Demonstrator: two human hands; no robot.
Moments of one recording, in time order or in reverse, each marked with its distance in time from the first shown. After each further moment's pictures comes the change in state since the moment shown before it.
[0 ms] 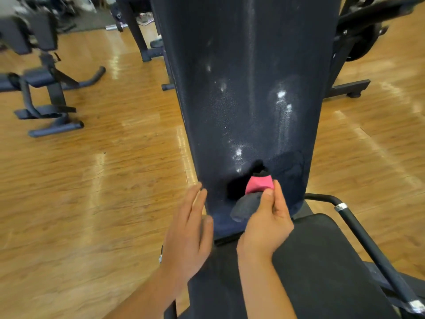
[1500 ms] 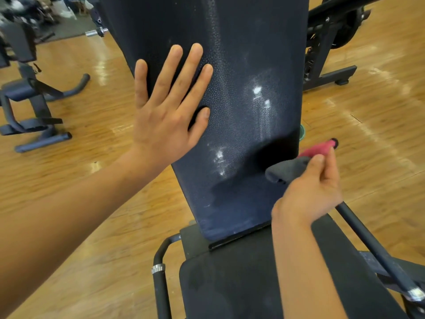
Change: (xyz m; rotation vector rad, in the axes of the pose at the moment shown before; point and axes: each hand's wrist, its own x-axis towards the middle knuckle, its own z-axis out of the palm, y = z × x) left_hand 0.211 0.017 -0.047 0.741 0.428 0.558; right_hand 0.094 -0.042 0.002 0.177 0.215 -0.250
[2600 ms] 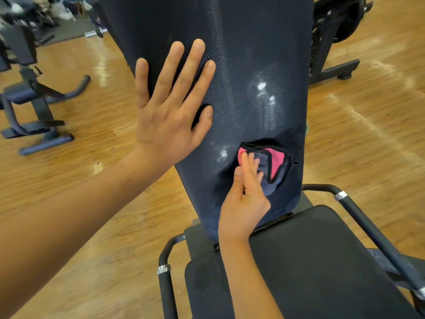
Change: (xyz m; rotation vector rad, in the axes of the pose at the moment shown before) left_hand -0.001 0.000 0.003 -0.009 0.031 0.002; right_hand -0.102 0.039 0.012 -0.213 -0.377 -0.187
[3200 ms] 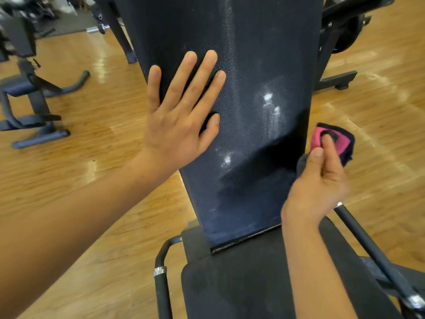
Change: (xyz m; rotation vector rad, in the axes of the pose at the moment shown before) left_hand 0.000 -0.001 0.000 0.006 0.012 -0.003; right_hand 0.097 -0.029 -0.051 0.228 0.191 0.114
